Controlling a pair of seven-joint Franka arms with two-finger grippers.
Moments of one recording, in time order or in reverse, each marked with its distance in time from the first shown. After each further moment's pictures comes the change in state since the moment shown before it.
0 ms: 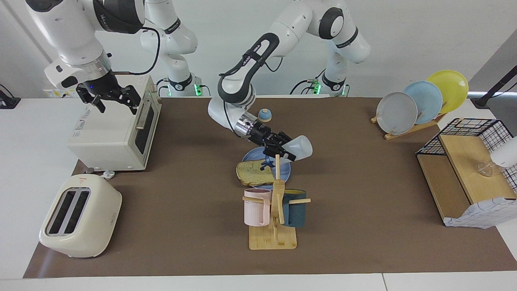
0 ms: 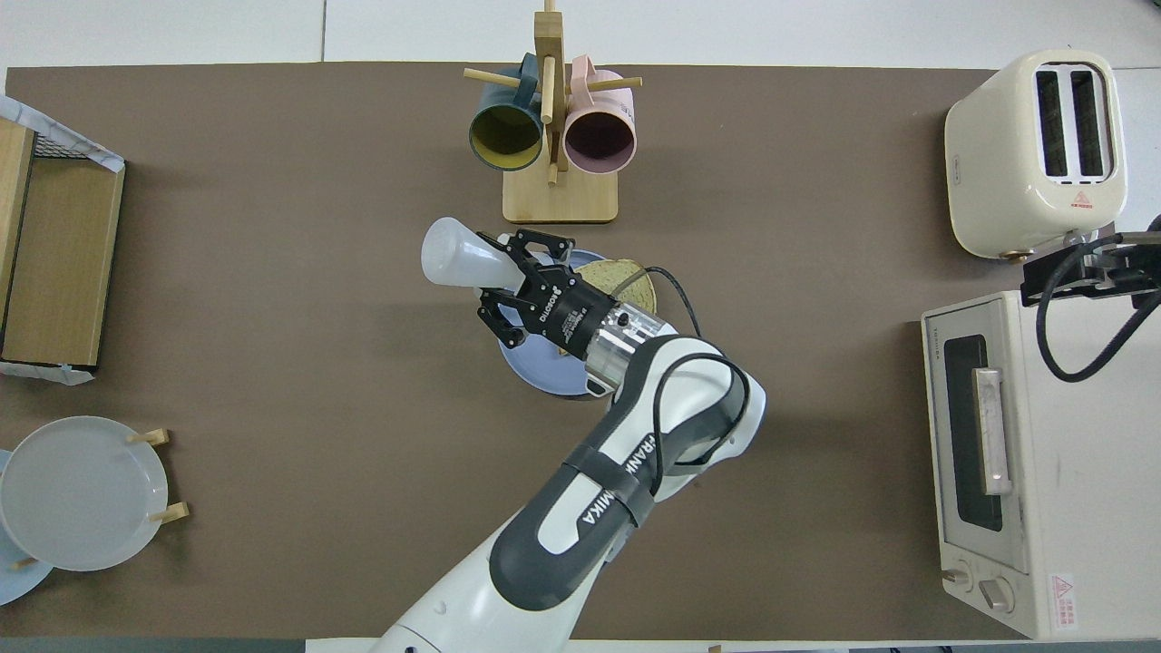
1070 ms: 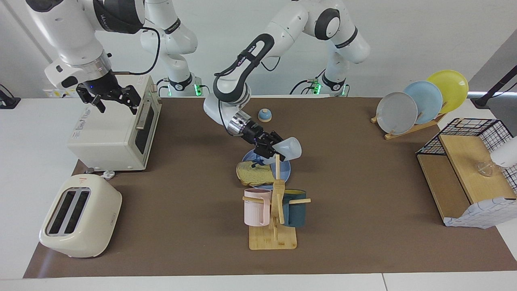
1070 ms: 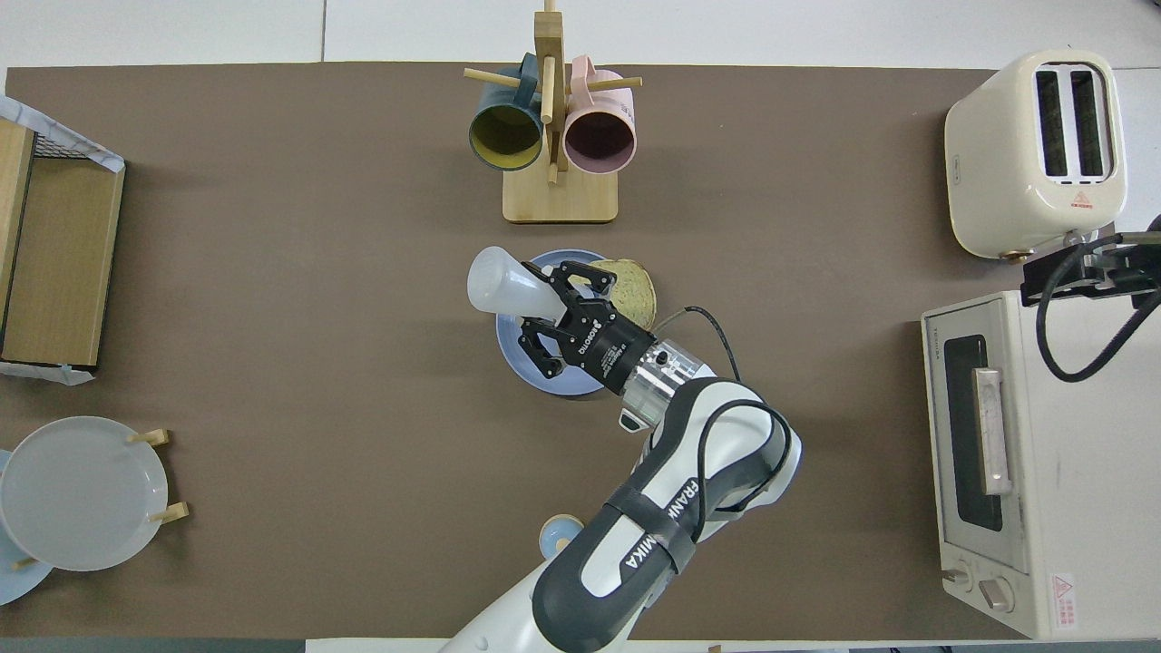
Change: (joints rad) left arm -0.117 0.011 -0.014 0.003 -0.051 -0.013 -0.009; right arm 0.000 0.000 0.000 0.000 0.000 0.000 0.000
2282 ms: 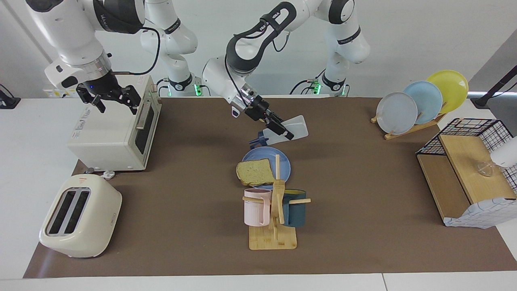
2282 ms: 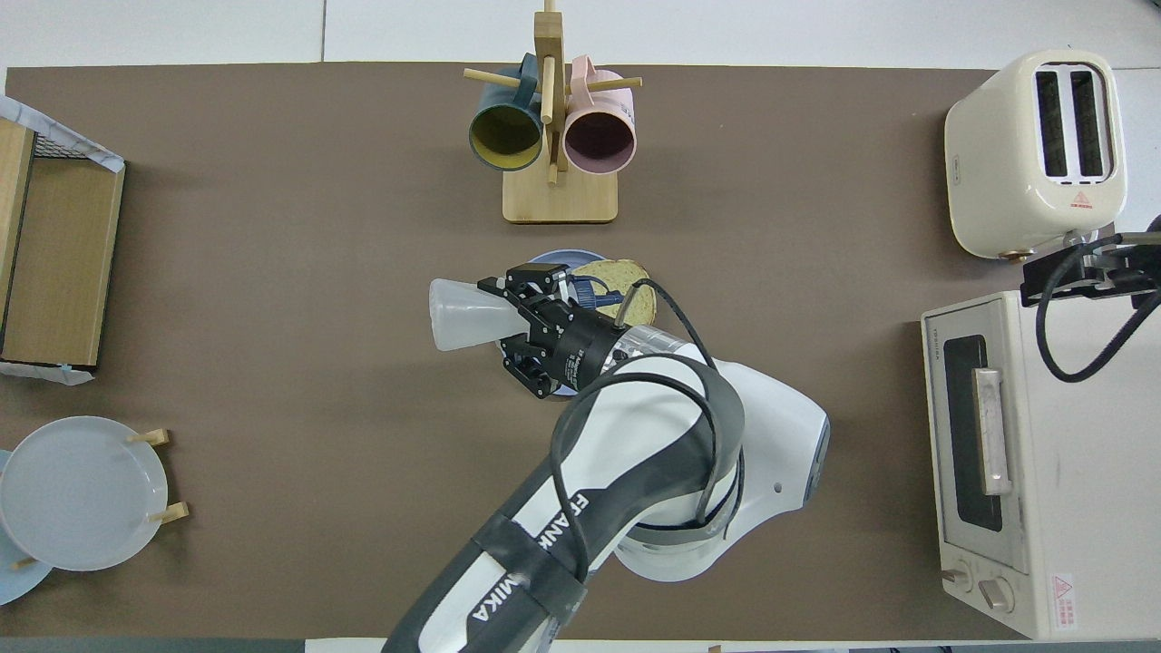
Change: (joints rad) left arm 0.055 -0.242 0.016 0.007 -0.292 -0.008 -0.191; right arm 0.000 0.000 0.000 0.000 0.000 0.000 0.000
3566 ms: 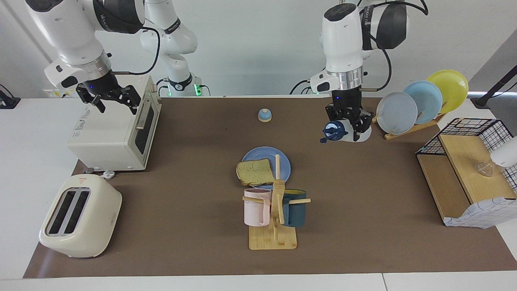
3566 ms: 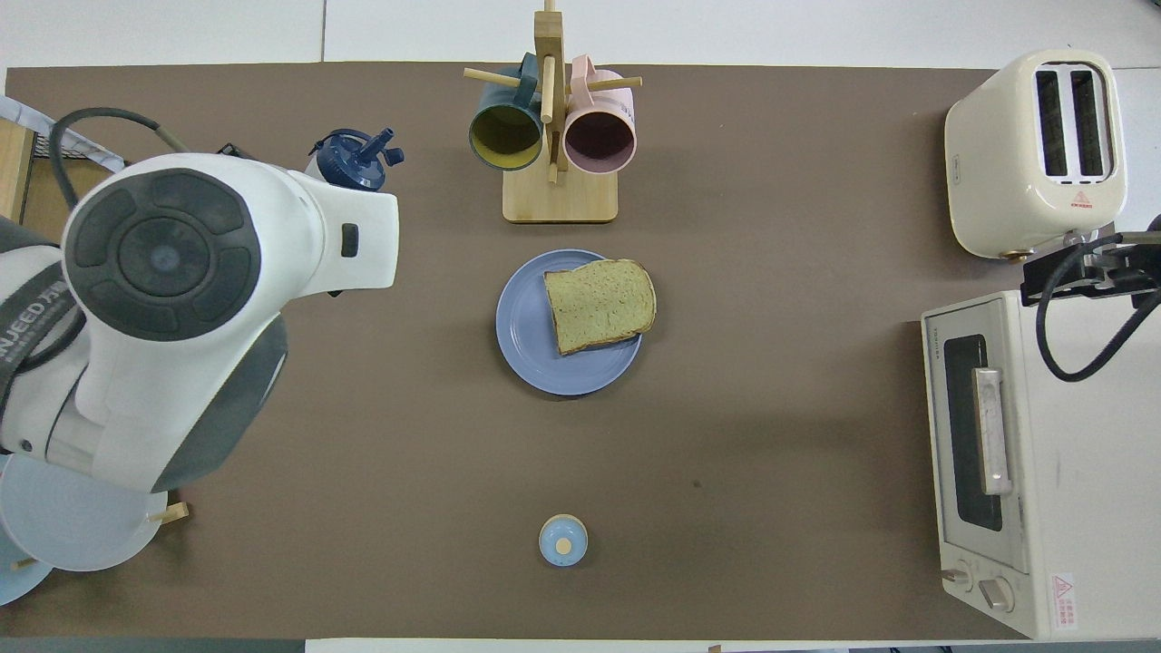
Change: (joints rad) left arm 0.481 -0.407 0.007 -0.252 -0.508 0.523 -0.004; right arm 0.000 0.000 0.000 0.000 0.000 0.000 0.000
